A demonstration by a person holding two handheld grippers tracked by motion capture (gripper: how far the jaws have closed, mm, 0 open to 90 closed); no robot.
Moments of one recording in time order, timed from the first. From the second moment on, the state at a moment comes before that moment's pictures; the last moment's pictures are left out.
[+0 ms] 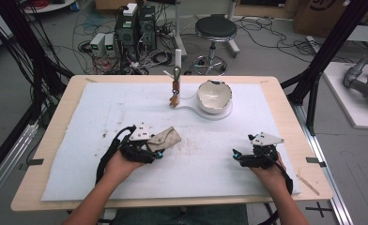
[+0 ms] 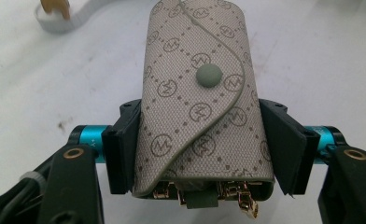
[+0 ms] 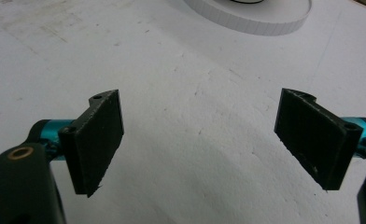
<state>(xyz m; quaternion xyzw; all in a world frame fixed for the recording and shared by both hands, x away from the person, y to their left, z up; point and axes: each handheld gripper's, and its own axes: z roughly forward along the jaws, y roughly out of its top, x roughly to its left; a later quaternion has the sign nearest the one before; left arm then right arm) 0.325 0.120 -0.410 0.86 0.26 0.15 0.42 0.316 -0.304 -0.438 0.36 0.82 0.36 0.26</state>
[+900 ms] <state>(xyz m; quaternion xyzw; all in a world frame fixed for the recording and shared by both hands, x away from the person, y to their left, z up) 0.406 0.036 -0.321 0.86 0.23 0.18 0.43 0.320 -0.300 -0.440 0.35 0.82 0.36 0.25</state>
